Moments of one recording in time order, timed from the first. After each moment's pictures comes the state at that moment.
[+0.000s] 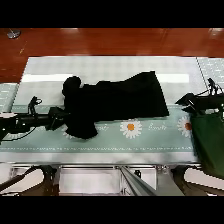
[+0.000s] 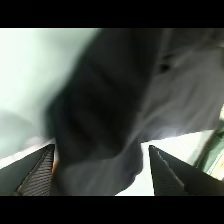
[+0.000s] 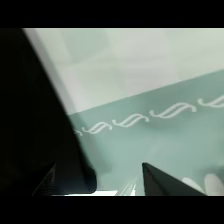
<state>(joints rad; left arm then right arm) 0.36 -1.23 0.47 0.54 -1.03 -1.07 -0.49 -1.37 0.90 -0.95 1.11 1.28</state>
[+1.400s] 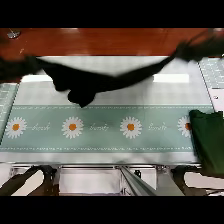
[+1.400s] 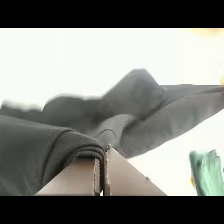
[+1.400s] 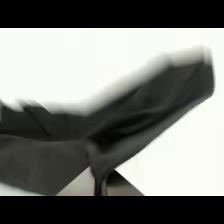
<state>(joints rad) 0.23 -1.06 1.13 0.46 -1.06 -1.04 -0.14 -1.46 1.71 -0.93 1.23 1.39</state>
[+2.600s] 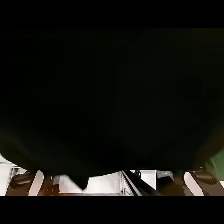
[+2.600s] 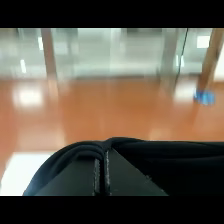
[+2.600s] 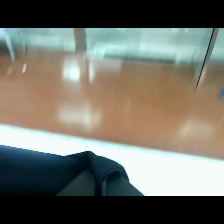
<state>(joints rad) 0.23 -0.51 1.55 1.27 -1.17 -1.44 -0.13 -0.72 1.77 -1.19 1.36 1.46</state>
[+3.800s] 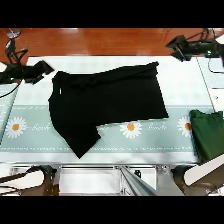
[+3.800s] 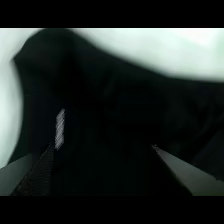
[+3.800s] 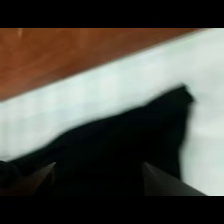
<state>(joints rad) 0.23 -1.39 1.18 1.04 -0.93 -1.41 -0.27 -1.88 1.89 -0.78 1.15 1.45</state>
